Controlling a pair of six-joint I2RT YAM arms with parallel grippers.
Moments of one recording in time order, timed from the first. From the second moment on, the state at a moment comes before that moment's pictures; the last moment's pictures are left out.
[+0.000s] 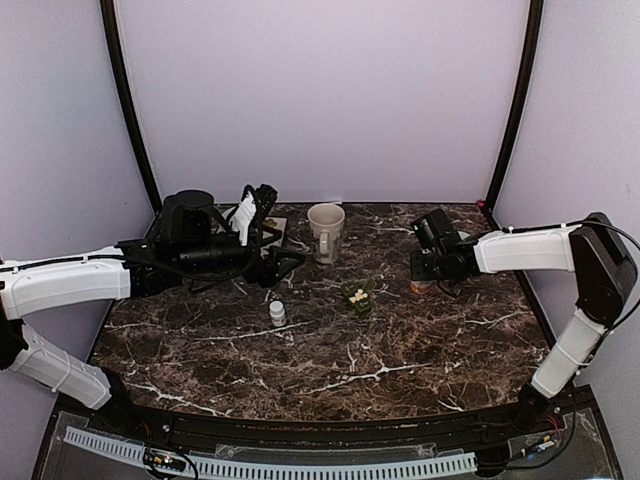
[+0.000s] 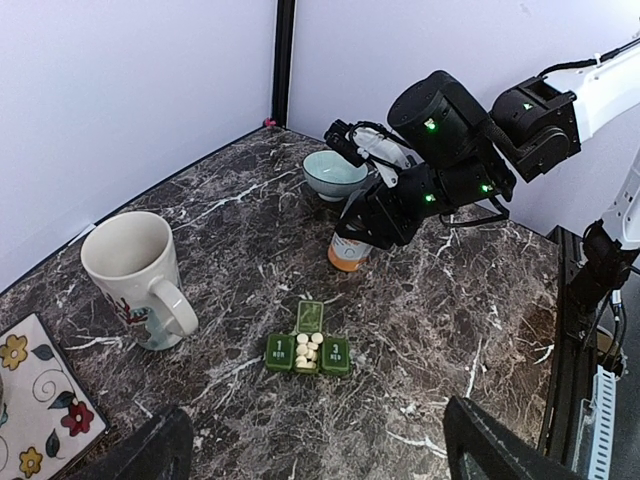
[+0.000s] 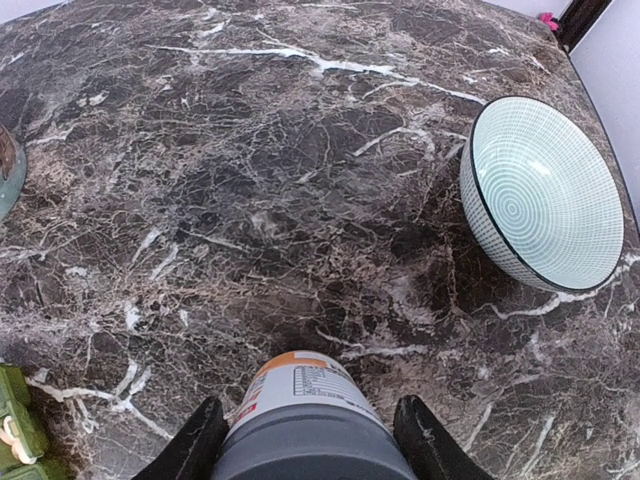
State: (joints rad) left arm -0.80 1.29 0.91 0.06 0.21 -0.05; right arm 0.58 1.65 0.97 -0.24 0.44 0.40
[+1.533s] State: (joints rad) left arm -0.80 1.47 0.99 0.02 0.23 -0.11; right arm 0.60 1.43 1.01 -0.26 0.47 0.35
